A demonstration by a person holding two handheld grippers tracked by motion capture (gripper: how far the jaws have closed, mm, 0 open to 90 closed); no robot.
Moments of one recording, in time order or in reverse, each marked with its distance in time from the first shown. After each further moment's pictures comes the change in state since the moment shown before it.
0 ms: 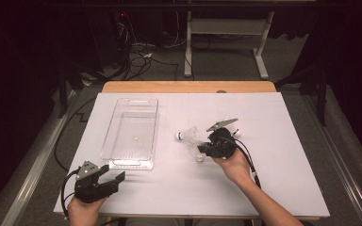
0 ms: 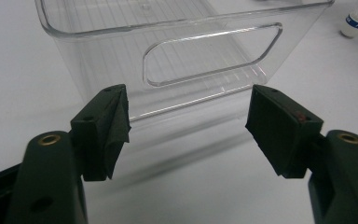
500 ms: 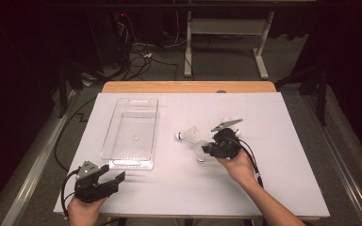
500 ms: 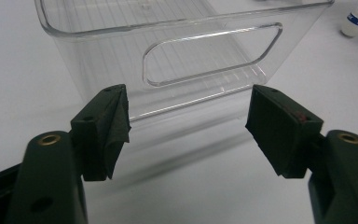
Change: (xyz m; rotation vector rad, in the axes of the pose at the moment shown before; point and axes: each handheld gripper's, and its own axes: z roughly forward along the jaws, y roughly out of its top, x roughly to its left) left arm 0.000 0.000 0.000 0.001 -0.001 -0.001; right arm -0.009 -0.008 -0.005 0.007 -0.020 0.018
